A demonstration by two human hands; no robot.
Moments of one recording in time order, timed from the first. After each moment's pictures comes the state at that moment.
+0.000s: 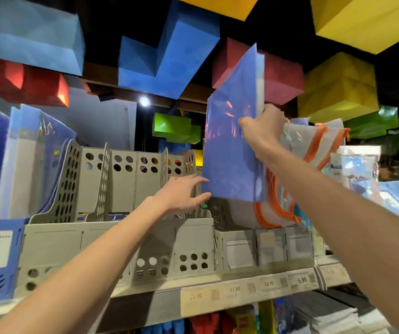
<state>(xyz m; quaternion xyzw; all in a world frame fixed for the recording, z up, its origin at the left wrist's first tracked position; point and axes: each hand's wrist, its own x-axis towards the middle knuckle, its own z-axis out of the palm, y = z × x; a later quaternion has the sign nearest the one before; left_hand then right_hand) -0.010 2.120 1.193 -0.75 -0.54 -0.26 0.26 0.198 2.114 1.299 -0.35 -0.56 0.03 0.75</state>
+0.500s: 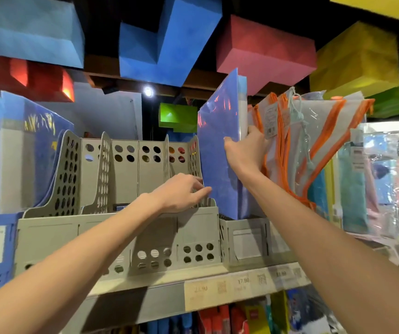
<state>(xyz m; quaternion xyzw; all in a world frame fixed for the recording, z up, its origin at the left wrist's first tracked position) -0.021 2.128 1.177 -0.78 -0.54 -0.25 0.21 0.148 2.173 1.224 -0.30 -0.57 0.09 0.76</state>
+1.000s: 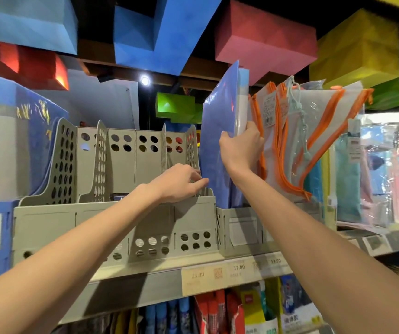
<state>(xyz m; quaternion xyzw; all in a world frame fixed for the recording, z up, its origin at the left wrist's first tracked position) -0.017 2.124 1.176 -0.77 -0.54 -0.25 0.23 0.138 2.156 1.209 -0.33 -0.52 0.08 0.78</state>
